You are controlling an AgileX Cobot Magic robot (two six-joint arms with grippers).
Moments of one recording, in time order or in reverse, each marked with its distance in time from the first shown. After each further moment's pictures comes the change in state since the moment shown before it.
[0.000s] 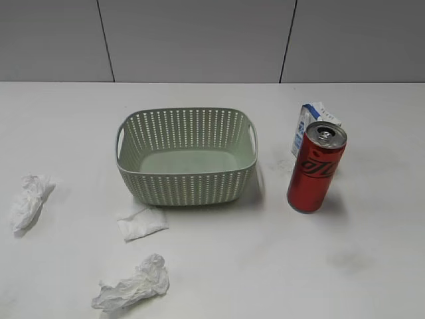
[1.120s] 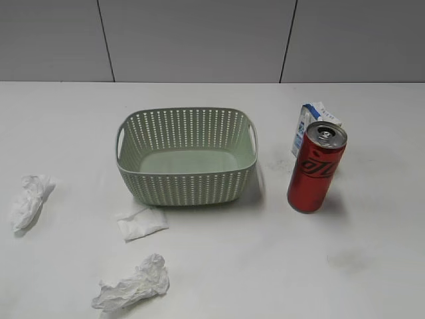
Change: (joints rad) left arm 0.000 0.002 -0.031 -0.003 -0.218 0.000; right arm 0.000 0.000 0.000 0.000 -0.001 0.000
